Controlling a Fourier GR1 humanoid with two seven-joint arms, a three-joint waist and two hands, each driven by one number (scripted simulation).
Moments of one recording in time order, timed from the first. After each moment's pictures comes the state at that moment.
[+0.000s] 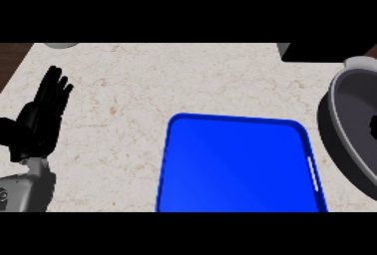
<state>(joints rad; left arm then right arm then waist) -0.21 0.23 0.10 -1.63 0.10 0.13 0.22 -0.26 -0.40 -0.50 -1.30 0.88 -0.19 -0.02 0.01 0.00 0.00</state>
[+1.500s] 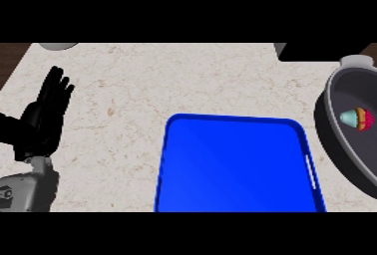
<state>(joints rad) -0.21 0.20 0.12 -1.61 0.08 0.13 0.21 -0.35 -0.70 -0.88 -0.68 0.15 0.31 -0.46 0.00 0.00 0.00</state>
